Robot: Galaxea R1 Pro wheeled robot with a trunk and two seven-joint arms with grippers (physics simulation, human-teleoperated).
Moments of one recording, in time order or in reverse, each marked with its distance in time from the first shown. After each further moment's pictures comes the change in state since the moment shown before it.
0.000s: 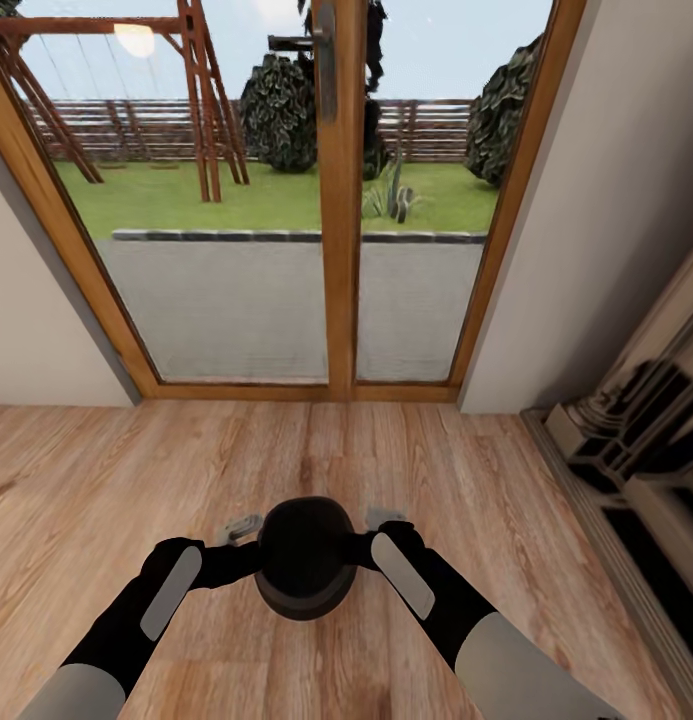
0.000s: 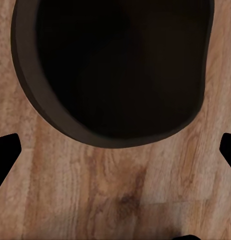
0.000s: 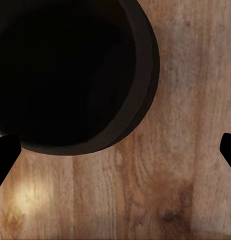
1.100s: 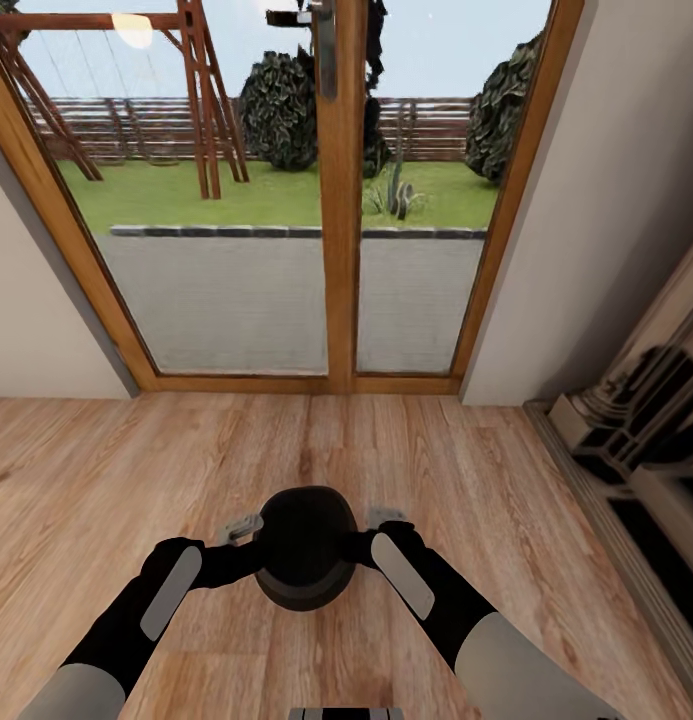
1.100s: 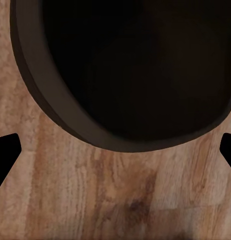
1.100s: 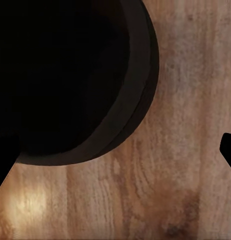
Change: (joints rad) left arm 0.000 0.000 0.000 0.000 0.000 -0.001 0.000; right arm 0.000 0.000 0.000 0.000 0.000 -0.027 0.000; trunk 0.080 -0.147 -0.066
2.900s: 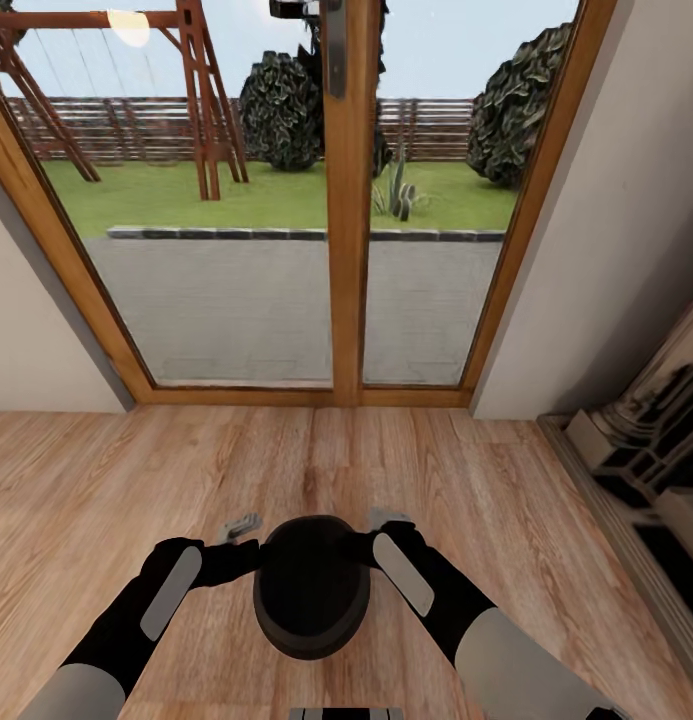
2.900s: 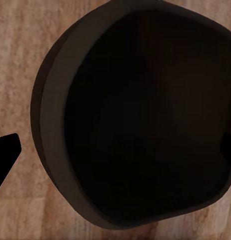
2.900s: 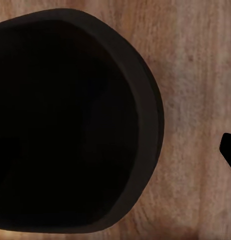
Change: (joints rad) left arm 0.000 0.000 0.001 0.000 -0.004 -0.023 0.003; right arm -0.017 -0.003 0.003 0.048 0.021 -0.002 0.007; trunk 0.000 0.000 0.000
